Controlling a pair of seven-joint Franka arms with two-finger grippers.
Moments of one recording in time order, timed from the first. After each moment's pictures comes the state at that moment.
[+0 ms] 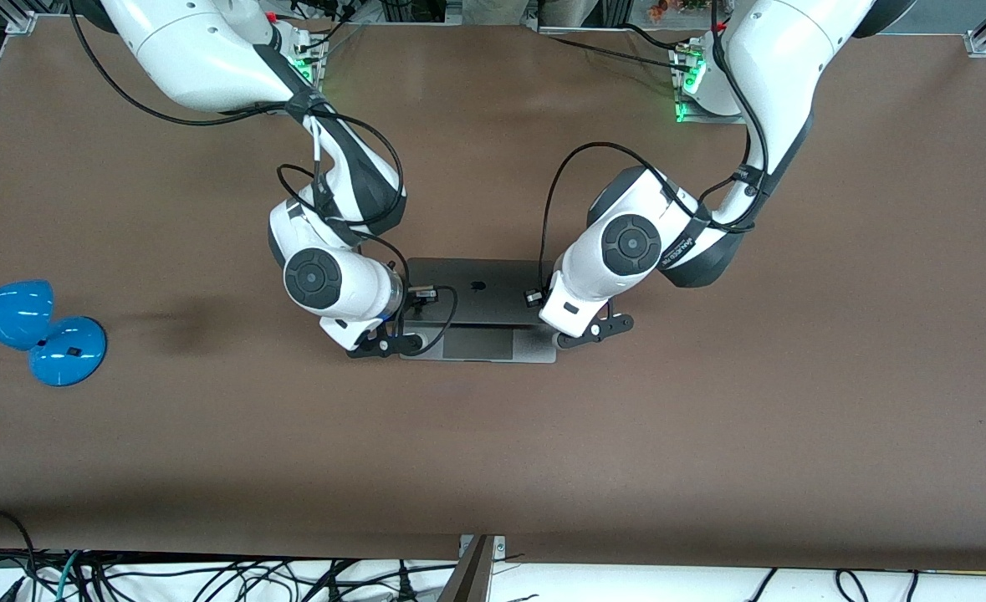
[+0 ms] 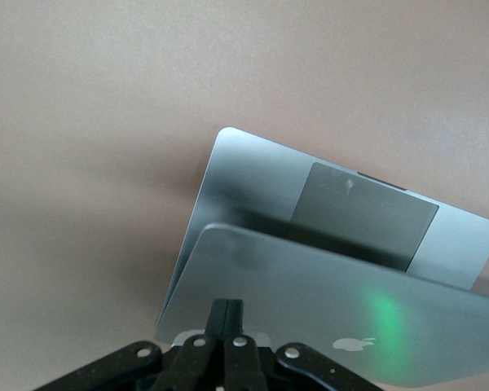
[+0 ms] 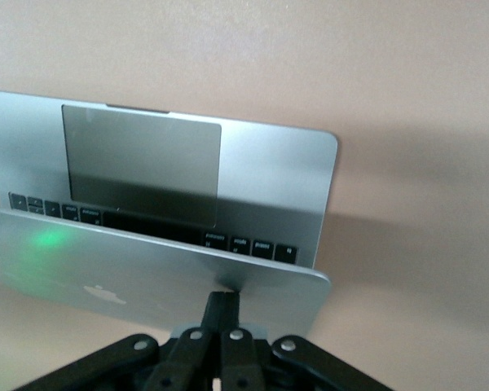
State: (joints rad) left arm -0.19 0.69 -0.48 -1.48 0.06 2.11 -0.93; right arm 0.25 0.73 0.33 -1.42 0.05 2.03 0.39
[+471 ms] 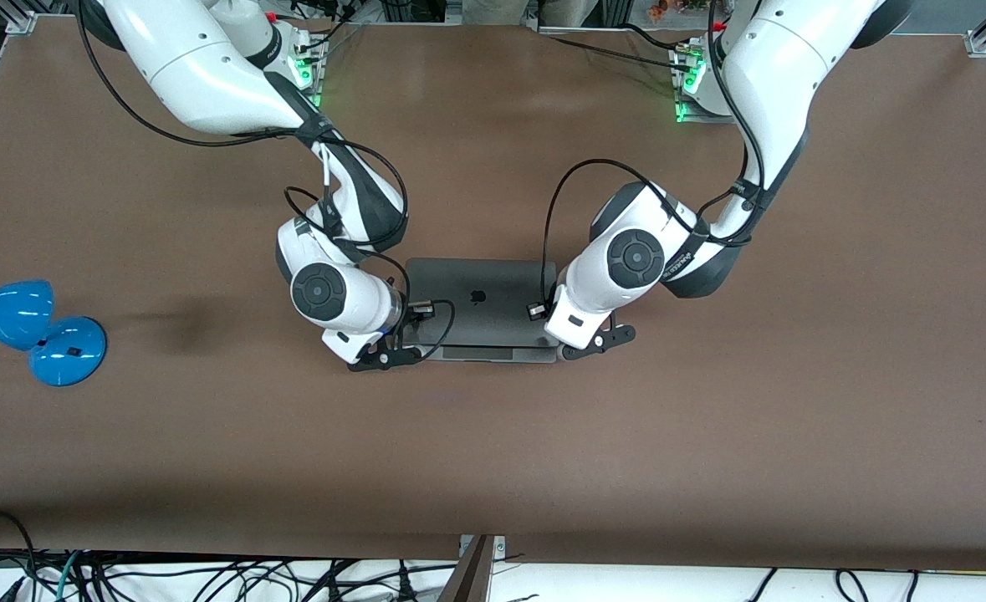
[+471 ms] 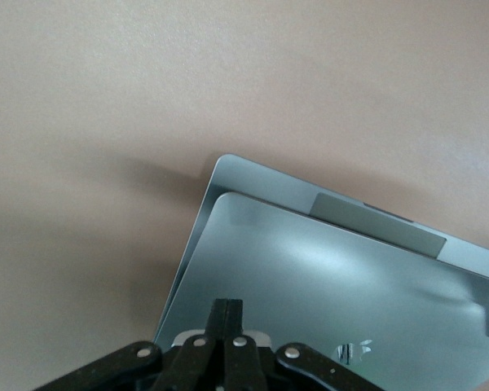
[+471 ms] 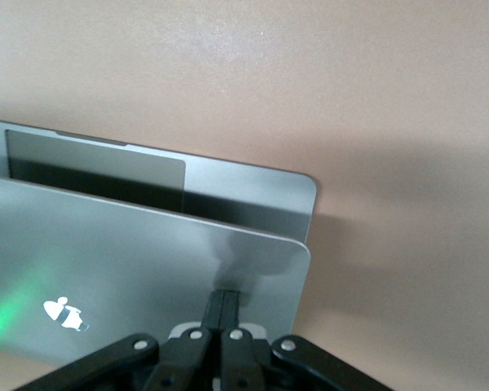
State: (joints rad) left arm -0.20 0.74 -0.44 -1.48 0.06 2.18 -0.93; right arm 0.25 0.80 0.32 -1.42 -0.01 2.11 0.36
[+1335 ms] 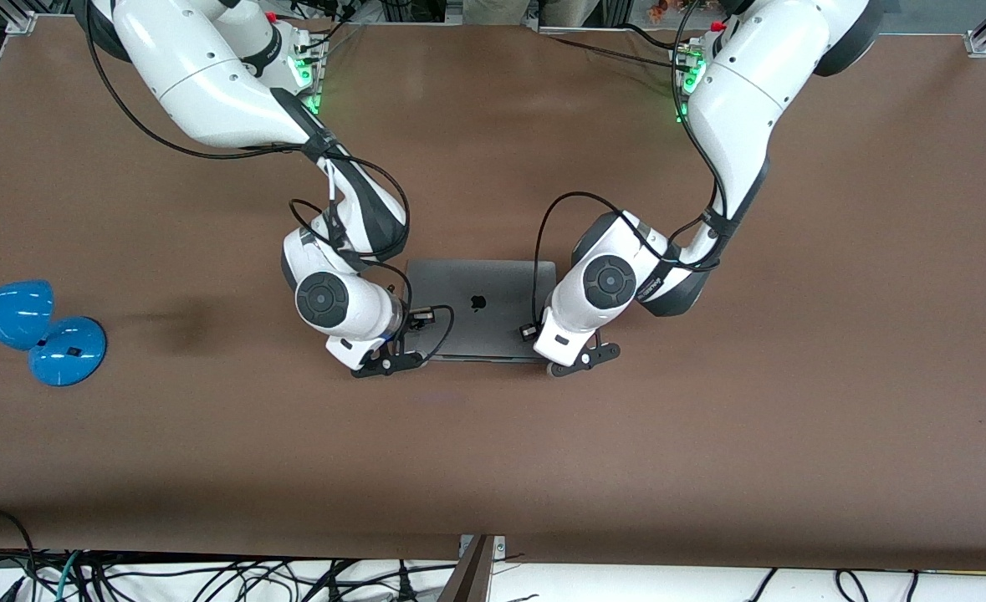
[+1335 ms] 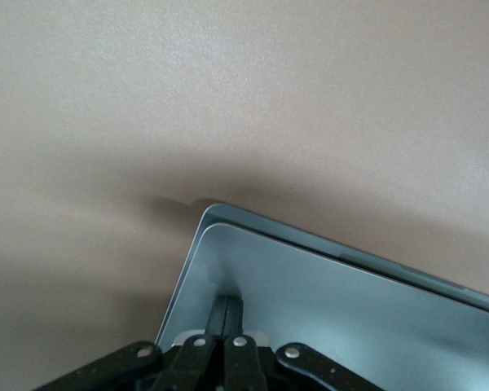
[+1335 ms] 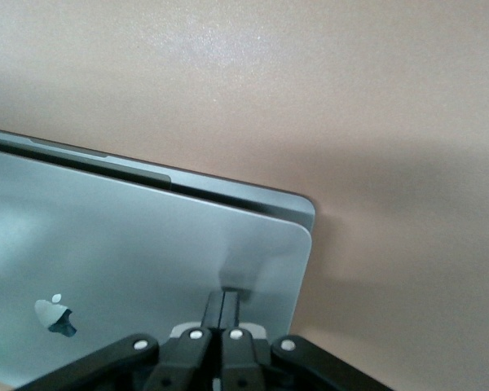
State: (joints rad) left arm -0.31 0.87 -0.32 -1.41 0.06 2.28 -0.93; right arm 0.25 0.83 0.32 -1.42 -0.02 2.16 0.32
